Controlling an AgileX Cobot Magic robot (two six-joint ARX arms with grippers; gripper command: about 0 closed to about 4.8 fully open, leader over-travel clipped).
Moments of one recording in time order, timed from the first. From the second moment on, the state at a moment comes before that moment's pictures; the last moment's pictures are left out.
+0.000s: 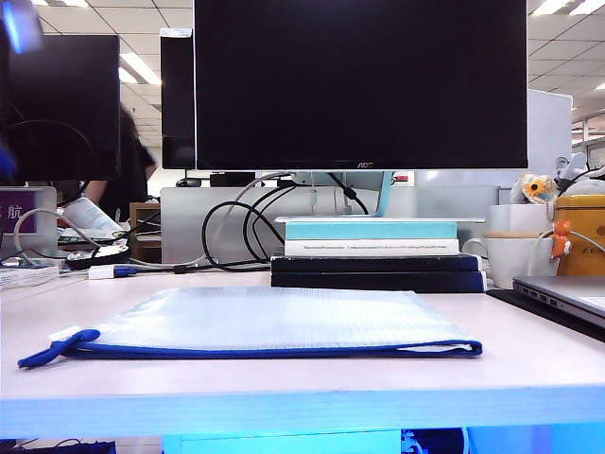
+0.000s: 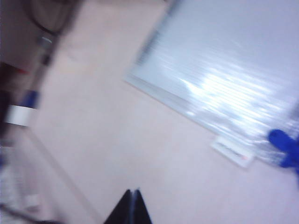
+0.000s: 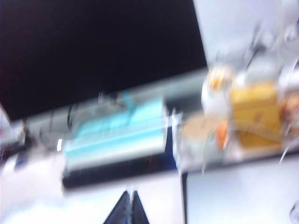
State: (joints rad) left arm -0.04 1.01 0.69 -0.35 0.32 1.00; right arm 0.07 0.11 0.26 -0.08 -0.05 0.31
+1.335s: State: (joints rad) left arm -0.10 1.55 0.84 -0.51 0.43 0.27; right arm 0.08 0.59 0.37 0.01 -0.59 0.34
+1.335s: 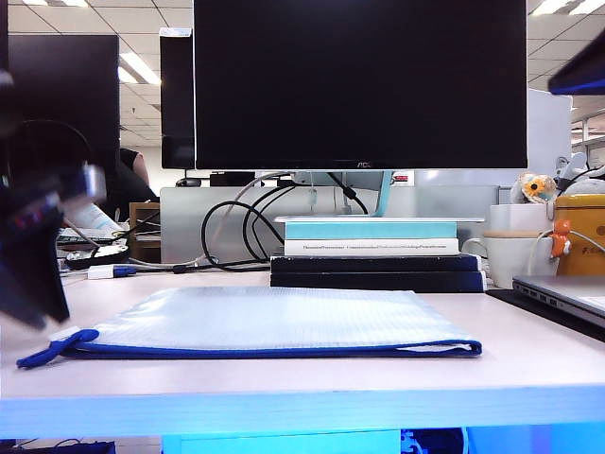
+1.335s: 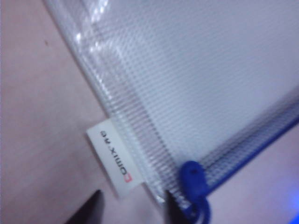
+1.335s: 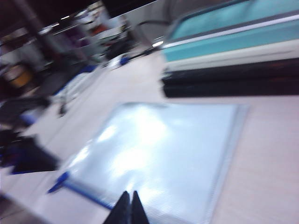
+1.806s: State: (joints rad) left arm -0.14 1.61 0.85 -0.45 0.48 0.13; right arm 0.17 0.59 0.37 0.01 -0.58 0.35
